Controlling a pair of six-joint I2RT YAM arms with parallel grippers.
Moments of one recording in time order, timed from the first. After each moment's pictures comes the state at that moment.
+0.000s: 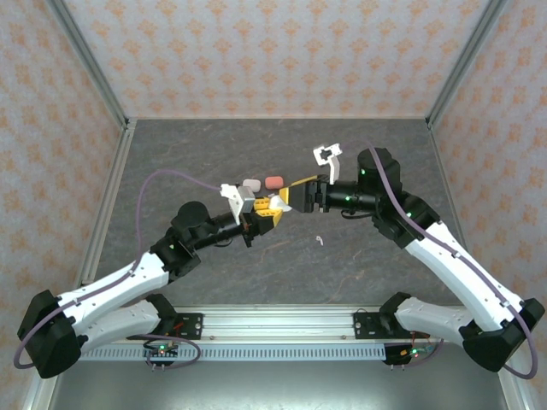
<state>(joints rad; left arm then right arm) -0.73 0.97 0.60 0.38 0.37 -0.20 0.64 1.05 1.17 -0.44 -0.57 0.55</state>
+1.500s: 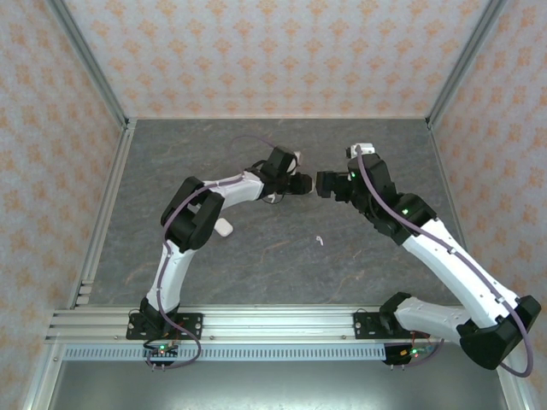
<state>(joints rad) -0.57 2.22 1.57 -0.13 0.27 -0.56 0.61 1.08 1.16 -0.70 0.31 0.39</state>
